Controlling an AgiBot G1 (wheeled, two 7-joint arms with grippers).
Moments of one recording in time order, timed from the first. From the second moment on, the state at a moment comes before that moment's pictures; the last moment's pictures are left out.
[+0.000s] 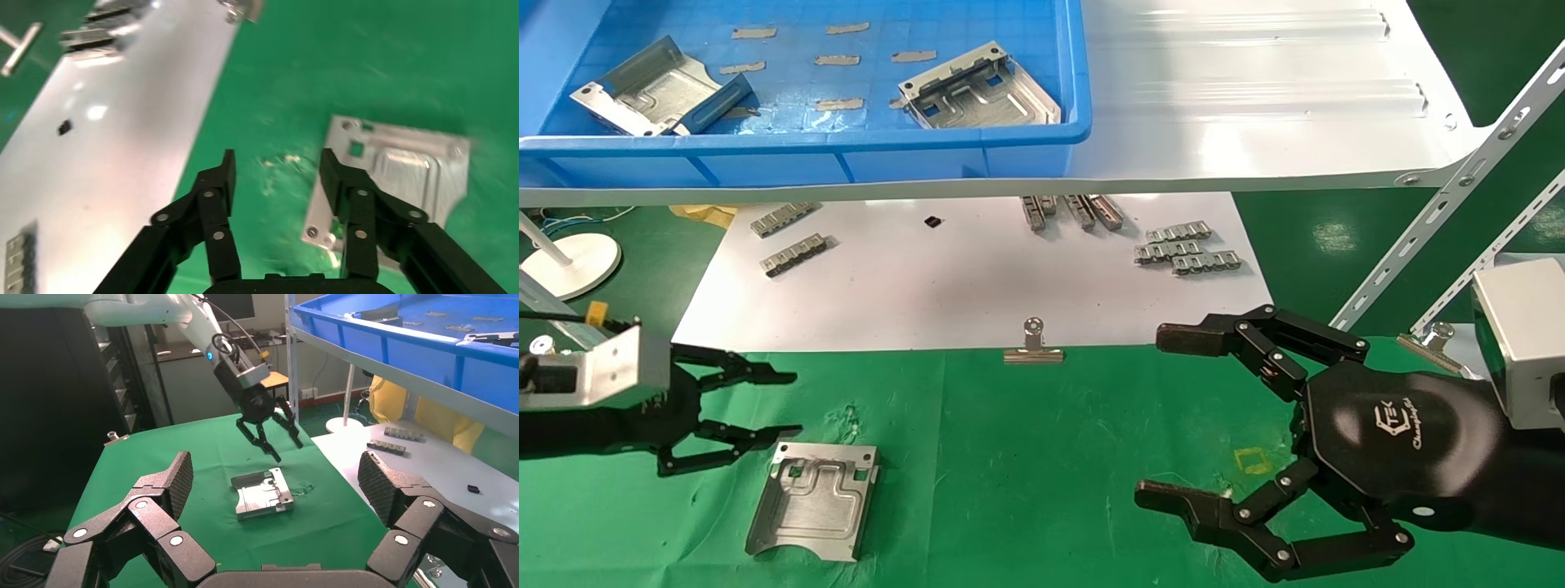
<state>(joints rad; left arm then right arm) -1.68 0.77 0.98 -0.17 0.99 1.59 0.60 1.08 -0.56 -0.38 1.23 -0.64 -1.43 0.12</state>
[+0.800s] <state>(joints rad) -1.58 0.74 0.88 -0.26 0.87 1.58 0.44 1.08 -0.56 -0.38 1.23 -0.64 -1.43 0.12</state>
